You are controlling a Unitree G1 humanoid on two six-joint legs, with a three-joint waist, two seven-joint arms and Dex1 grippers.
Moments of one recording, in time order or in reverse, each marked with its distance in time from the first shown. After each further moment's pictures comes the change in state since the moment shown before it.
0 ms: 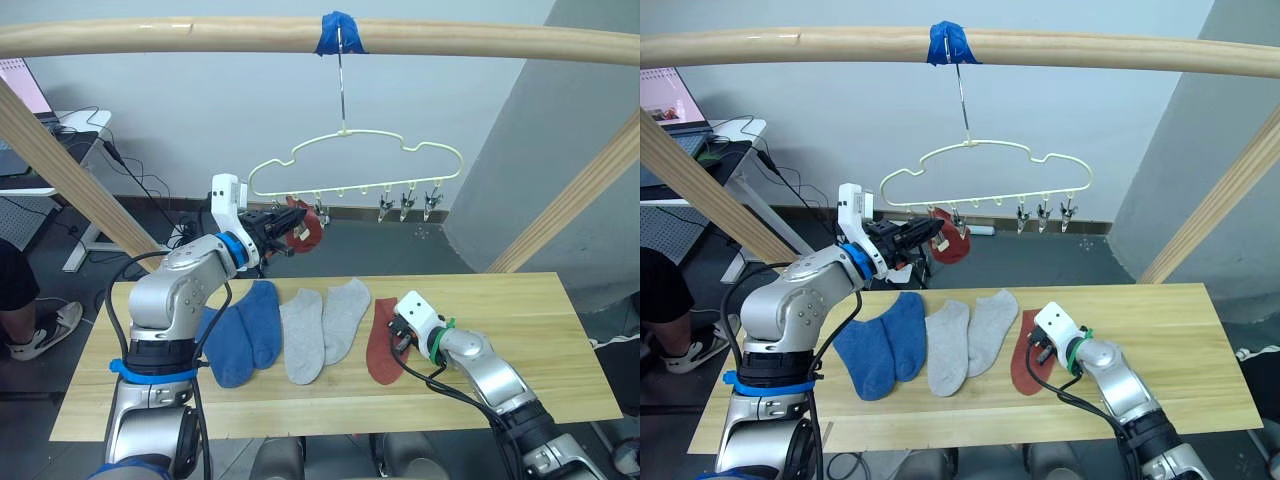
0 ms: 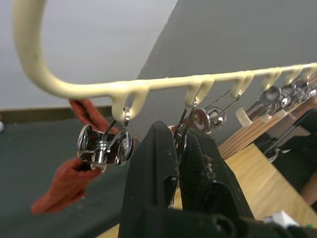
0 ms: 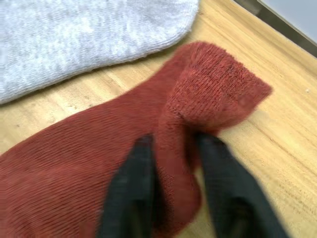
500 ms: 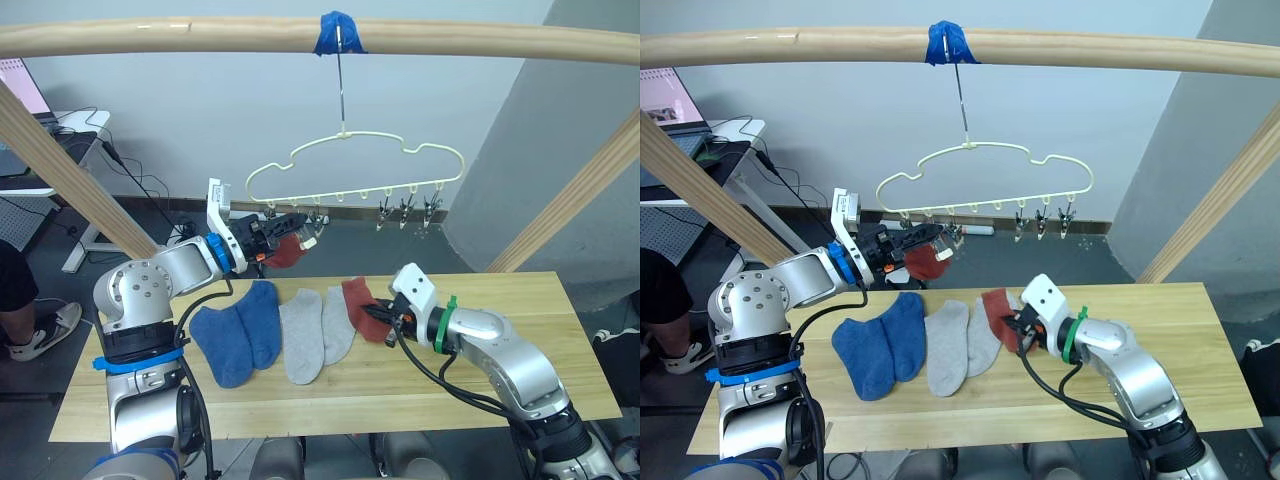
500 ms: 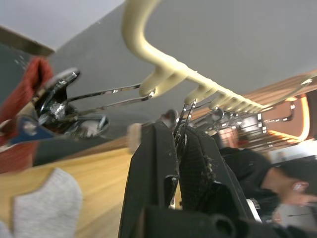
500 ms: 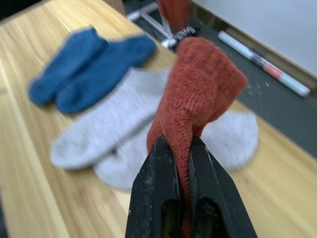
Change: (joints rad) left arm -0.073 -0.025 0.246 0.087 -0.381 0.462 0.092; right arm -0.073 0.006 -0.061 -0.512 0.258 0.369 0.147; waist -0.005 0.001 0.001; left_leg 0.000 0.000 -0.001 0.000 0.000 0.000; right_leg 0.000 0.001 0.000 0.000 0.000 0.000
